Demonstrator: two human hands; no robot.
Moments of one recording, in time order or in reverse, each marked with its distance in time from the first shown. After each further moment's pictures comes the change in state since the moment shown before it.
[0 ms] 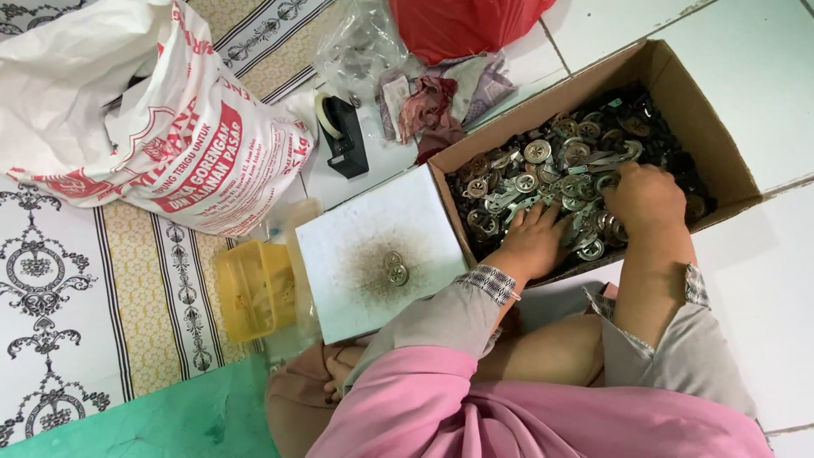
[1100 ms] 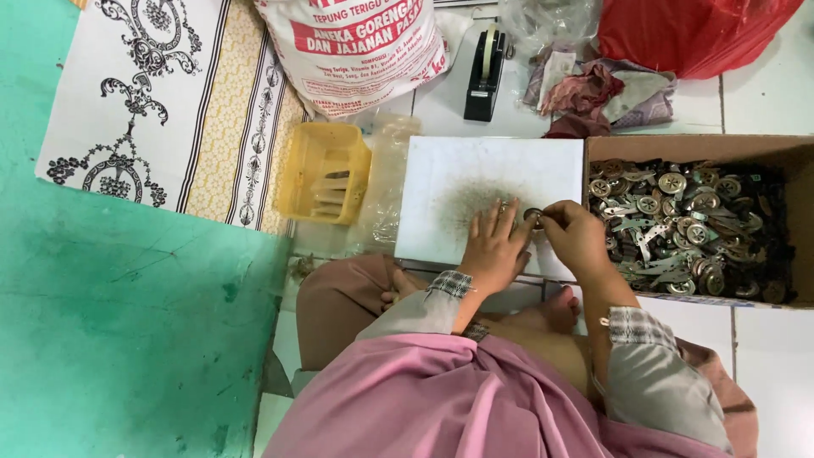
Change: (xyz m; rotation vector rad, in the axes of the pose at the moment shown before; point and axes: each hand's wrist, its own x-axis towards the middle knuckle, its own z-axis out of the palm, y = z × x) left_hand -0.245 -0.104 0.030 -0.027 0.901 -0.240; right_hand -0.121 -0.214 0.098 0.461 0.055 -0.554
